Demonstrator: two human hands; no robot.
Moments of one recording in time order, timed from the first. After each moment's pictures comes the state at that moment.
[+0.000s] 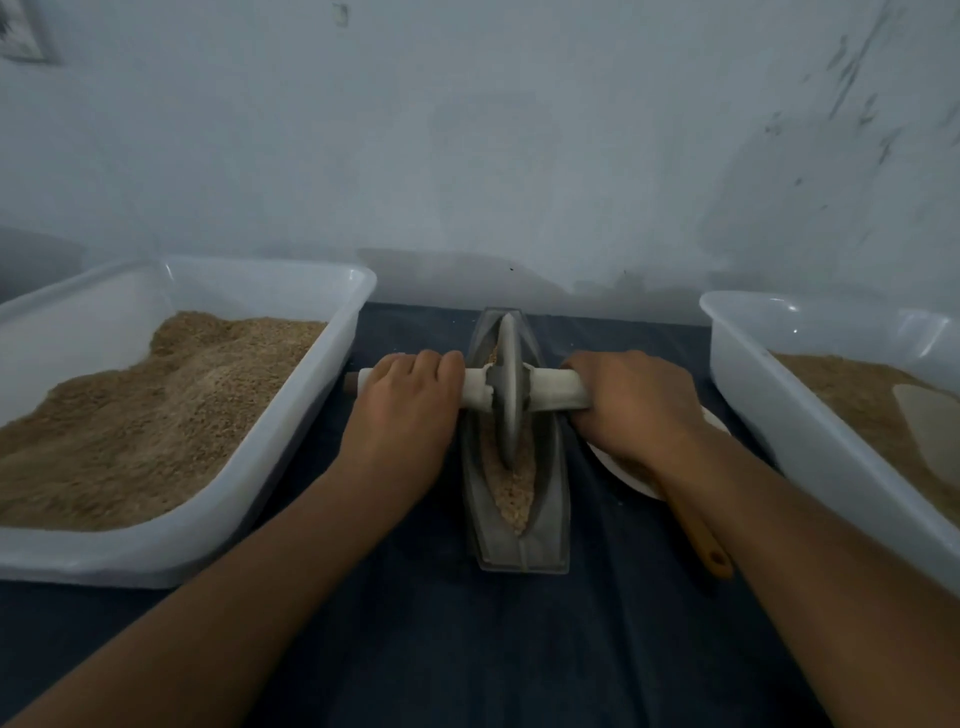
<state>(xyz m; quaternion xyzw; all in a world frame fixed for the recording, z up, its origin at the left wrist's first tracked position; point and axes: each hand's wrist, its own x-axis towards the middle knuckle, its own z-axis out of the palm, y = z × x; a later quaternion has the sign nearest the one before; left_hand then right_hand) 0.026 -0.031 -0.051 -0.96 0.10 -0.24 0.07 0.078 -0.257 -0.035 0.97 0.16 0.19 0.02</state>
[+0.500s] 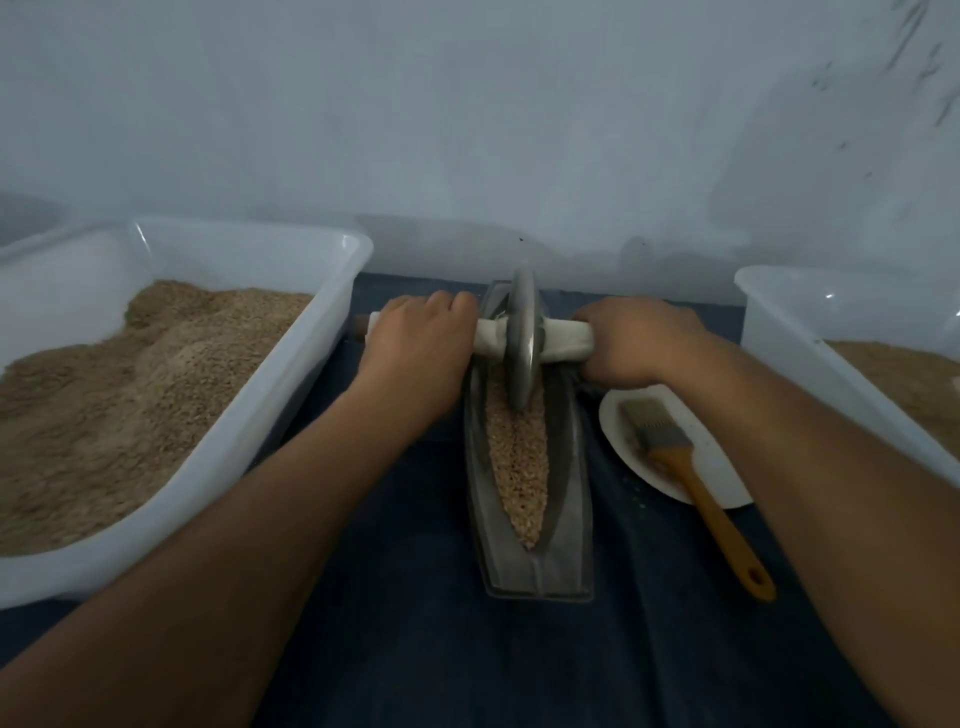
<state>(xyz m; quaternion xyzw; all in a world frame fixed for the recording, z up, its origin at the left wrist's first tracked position) 0.087 -0.032 -0.035 -0.97 0.08 -0.21 0.09 0.145 -0.248 -0.011 0.99 0.15 0.03 0.04</state>
